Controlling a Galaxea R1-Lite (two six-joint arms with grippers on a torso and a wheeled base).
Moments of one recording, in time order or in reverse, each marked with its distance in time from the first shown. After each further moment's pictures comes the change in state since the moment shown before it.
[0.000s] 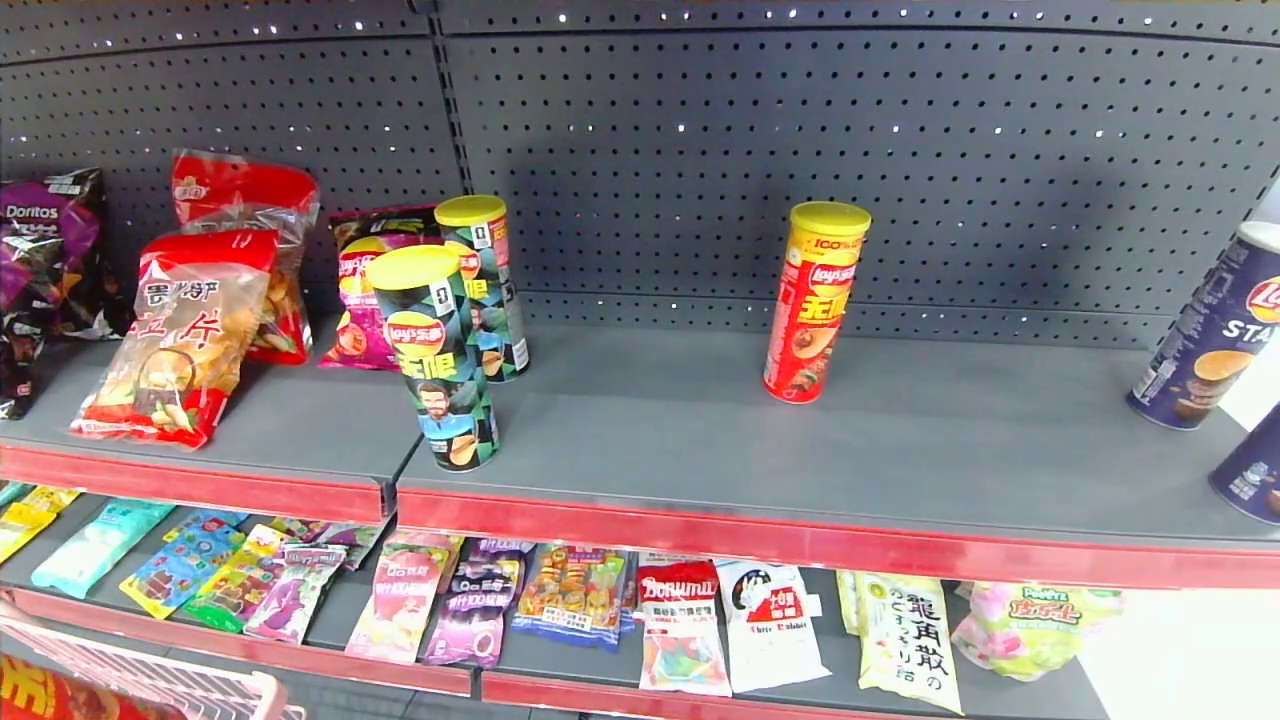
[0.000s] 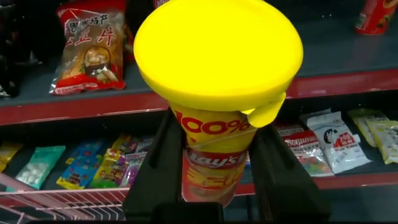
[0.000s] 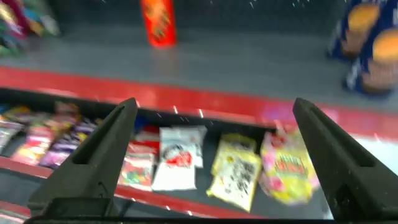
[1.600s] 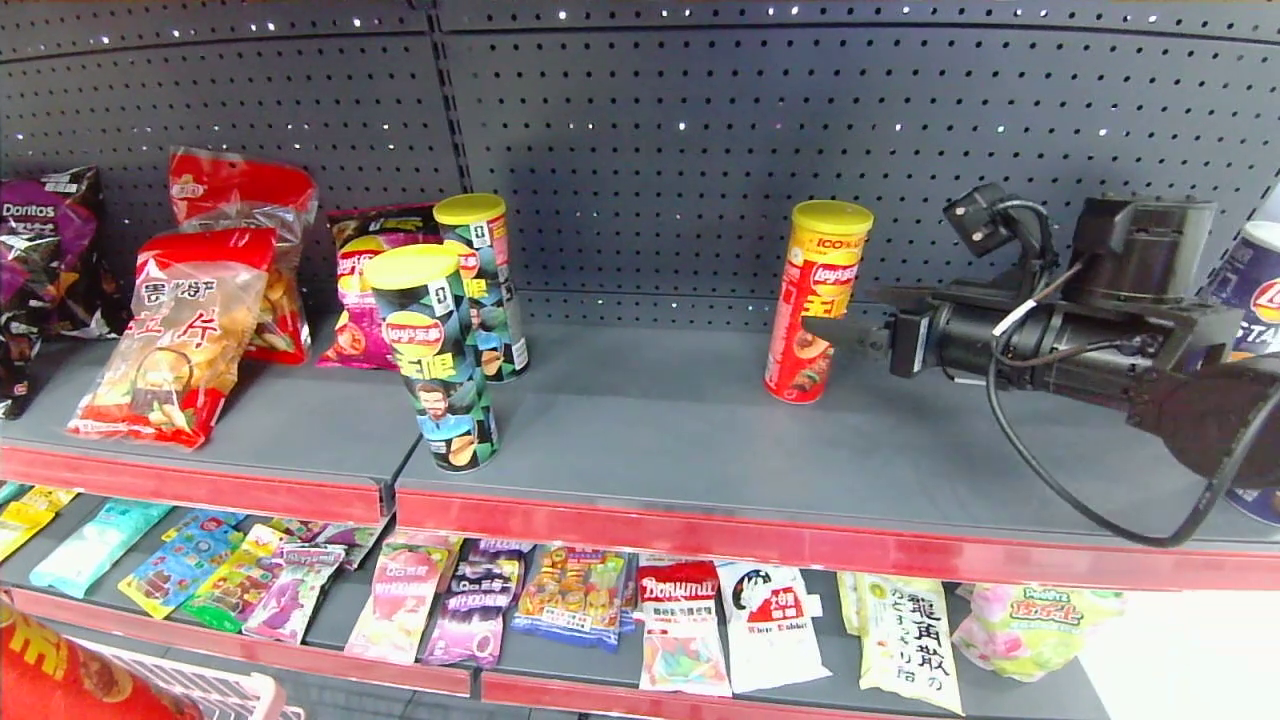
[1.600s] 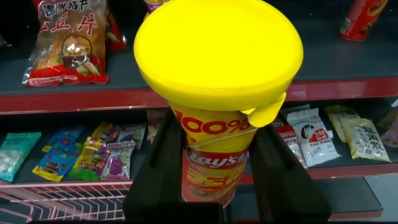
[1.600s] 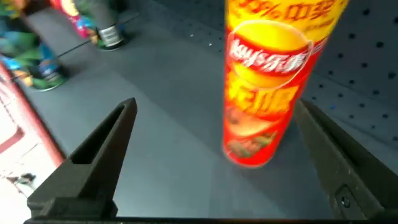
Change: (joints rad) left arm -0.003 0.155 -0.123 0.052 -0.018 -0.076; right arm 0.235 1.639 -0.779 -0.615 0.256 -0.081
